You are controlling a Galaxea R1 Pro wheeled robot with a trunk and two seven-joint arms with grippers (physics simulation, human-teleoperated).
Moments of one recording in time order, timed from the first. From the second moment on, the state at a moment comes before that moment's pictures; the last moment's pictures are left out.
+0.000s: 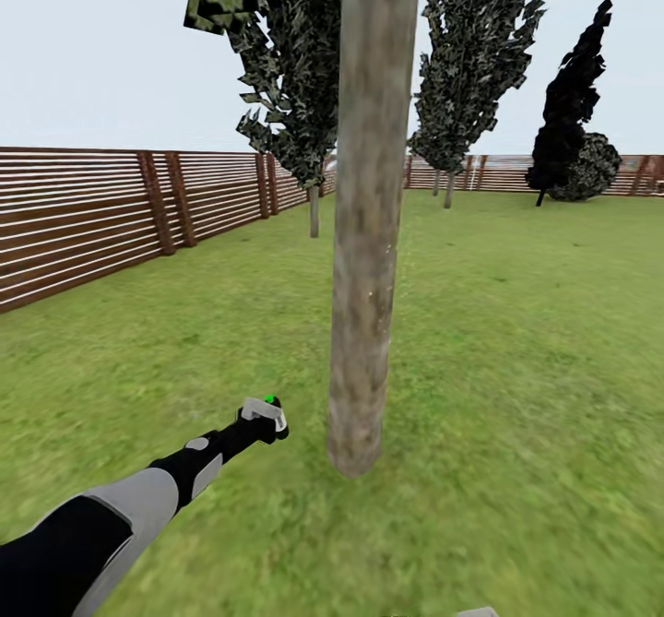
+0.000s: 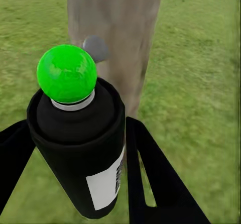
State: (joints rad) left arm -0.94 0.01 -0.51 -0.03 0.43 -0.37 -0.50; right arm -0.41 -0.07 -0.44 0.04 0.41 -0.33 0.36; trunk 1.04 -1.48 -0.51
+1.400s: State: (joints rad) left arm -0.94 0.00 -0.51 -0.03 0.43 -0.37 -0.50; right arm -0.41 -0.06 -0.44 0.04 0.41 -0.33 0.36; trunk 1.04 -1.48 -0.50
